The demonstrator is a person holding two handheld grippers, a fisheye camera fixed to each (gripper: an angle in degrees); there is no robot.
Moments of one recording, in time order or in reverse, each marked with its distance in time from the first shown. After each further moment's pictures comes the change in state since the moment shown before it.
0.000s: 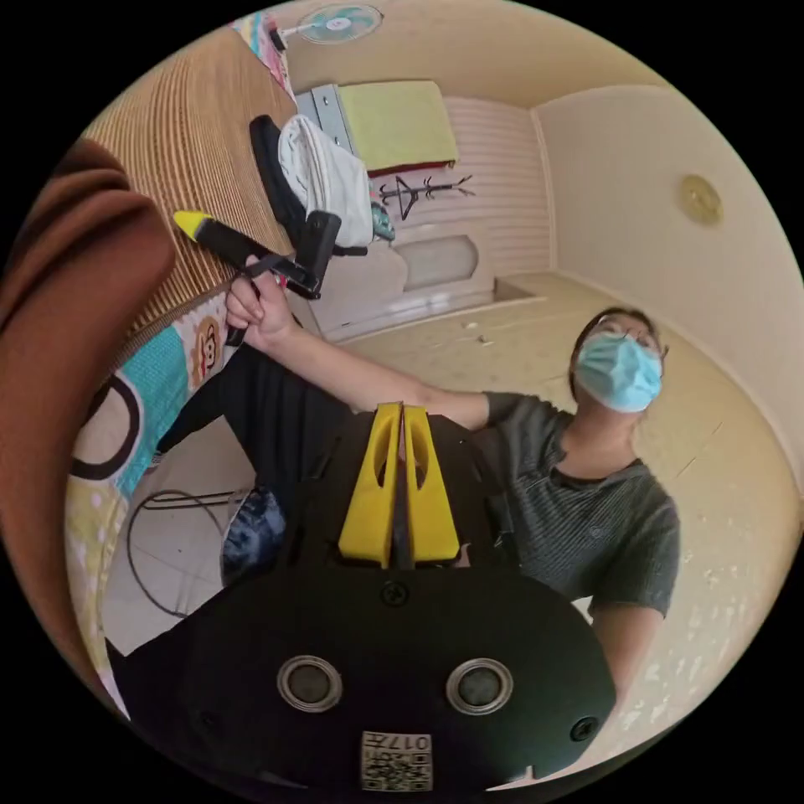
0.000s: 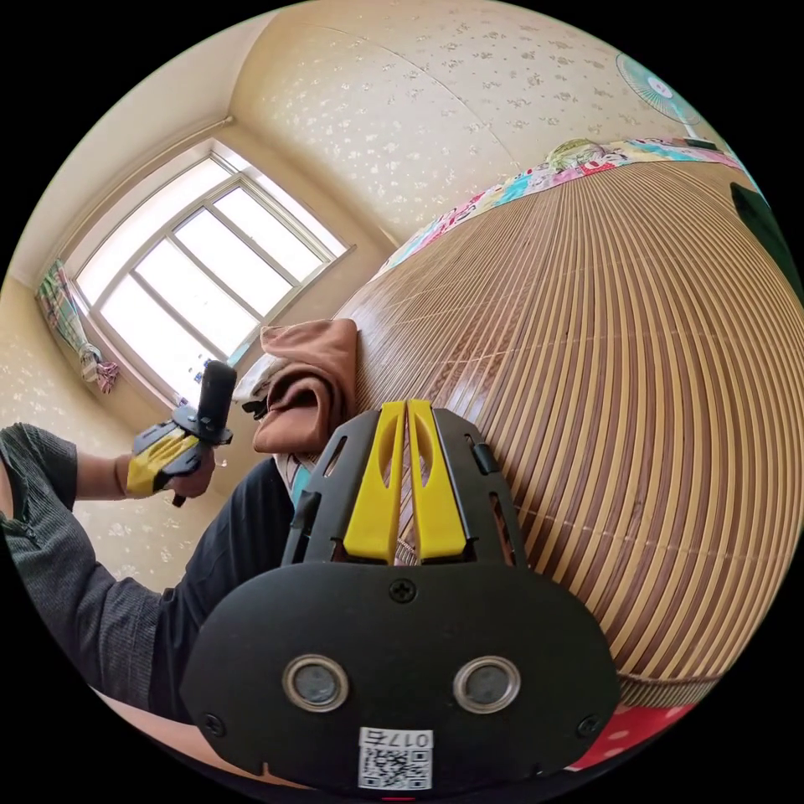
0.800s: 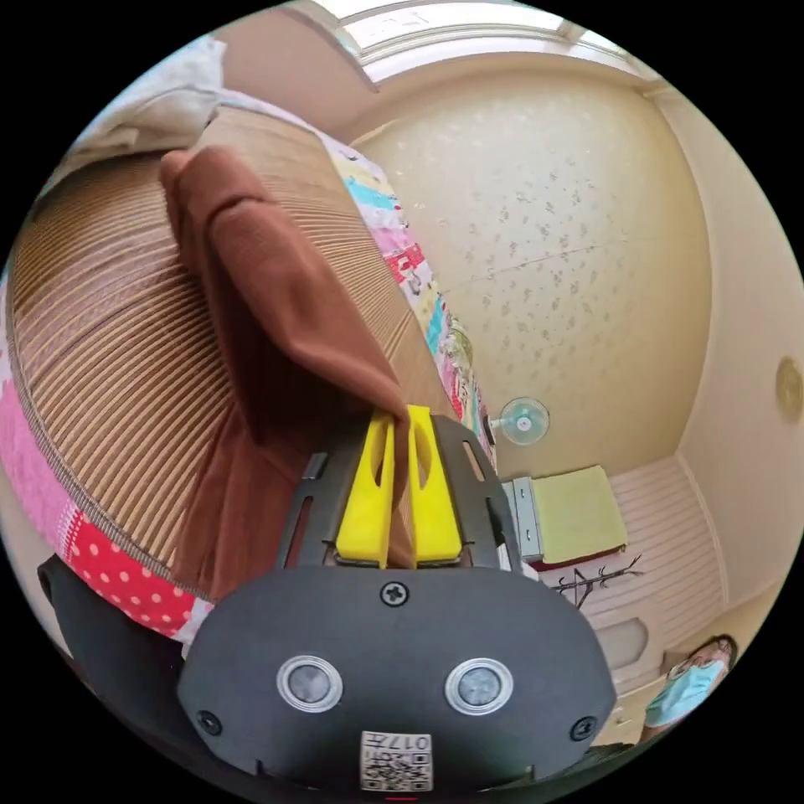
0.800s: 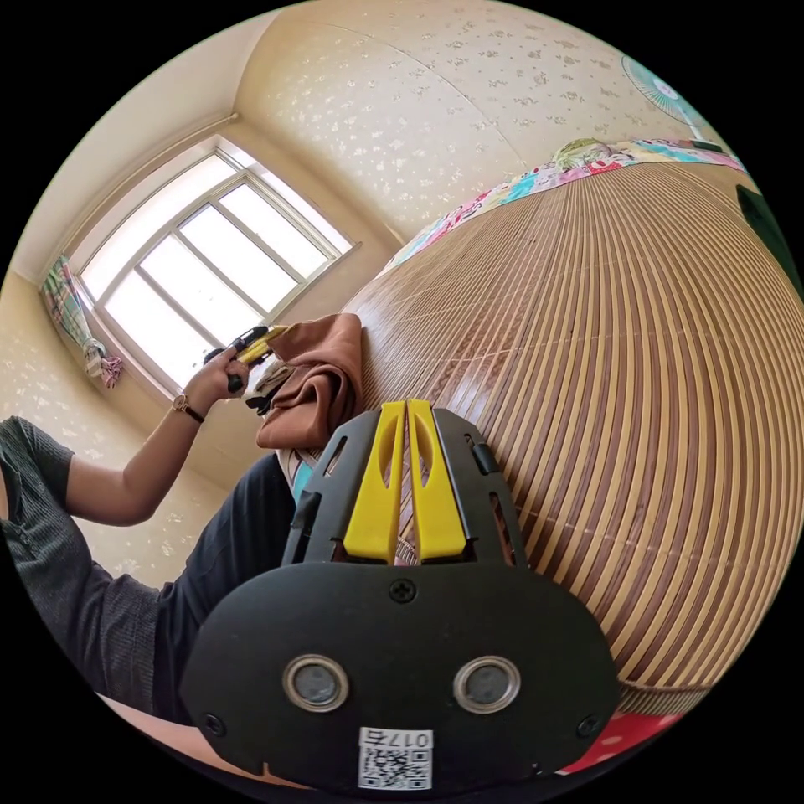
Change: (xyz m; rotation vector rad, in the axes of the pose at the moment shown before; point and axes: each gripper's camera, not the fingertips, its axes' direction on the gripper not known) left arm 0.041 0.060 -0.255 1.363 -0.751 -0.443; right arm 0.037 -0.027 -0.006 -0.011 -0.013 -0.014
